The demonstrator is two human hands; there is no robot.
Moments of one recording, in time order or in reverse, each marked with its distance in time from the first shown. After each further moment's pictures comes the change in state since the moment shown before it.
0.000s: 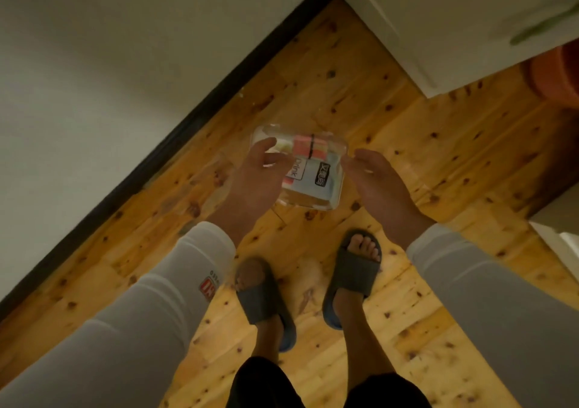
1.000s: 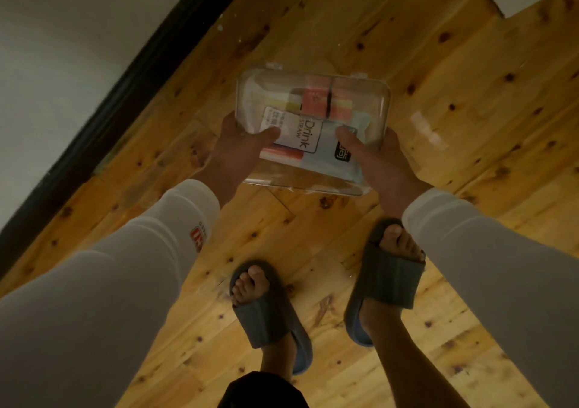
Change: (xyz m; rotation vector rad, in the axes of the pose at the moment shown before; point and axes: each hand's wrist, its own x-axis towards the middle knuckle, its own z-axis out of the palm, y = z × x) left_hand 0.153 -0.125 0.006 0.000 0.089 -0.073; right_hand 0.128 0.126 0.070 0.188 0.053 0.143
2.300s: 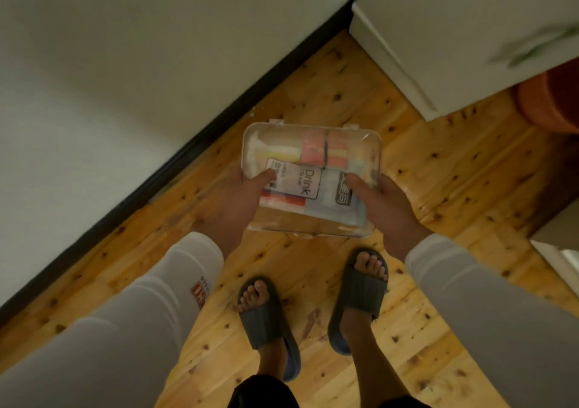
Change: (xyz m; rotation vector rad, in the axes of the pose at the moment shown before) left_hand -0.155 0.080 -0.061 -0.216 -0.016 -0.026; right_hand -0.147 -0.099 -0.037 0.048 0.010 -0.172
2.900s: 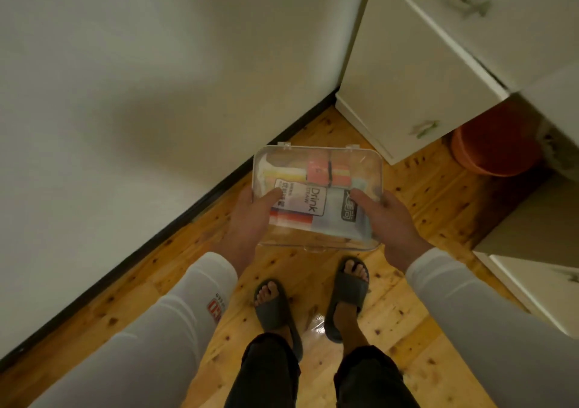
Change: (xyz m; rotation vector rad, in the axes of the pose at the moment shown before) left_hand -0.196 0.086 -0.049 -0.134 -0.019 0.070; right_hand -0.177 -0.127 -0.034 0.035 0.037 -0.077
